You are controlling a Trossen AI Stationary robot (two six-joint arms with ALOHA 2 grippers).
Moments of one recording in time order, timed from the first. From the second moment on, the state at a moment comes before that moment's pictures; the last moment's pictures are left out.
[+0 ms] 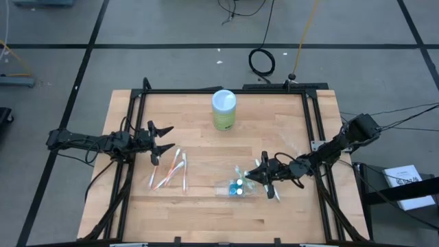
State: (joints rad) left arm -0.12 0.19 0.04 0.13 -0.32 -0.02; right arm 0.49 1.52 0.33 1.18 0.40 0.31
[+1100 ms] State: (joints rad) left arm -0.12 0.19 0.04 0.13 -0.32 -0.02; right arm 0.52 1.34 0.33 1.05 0.54 0.14
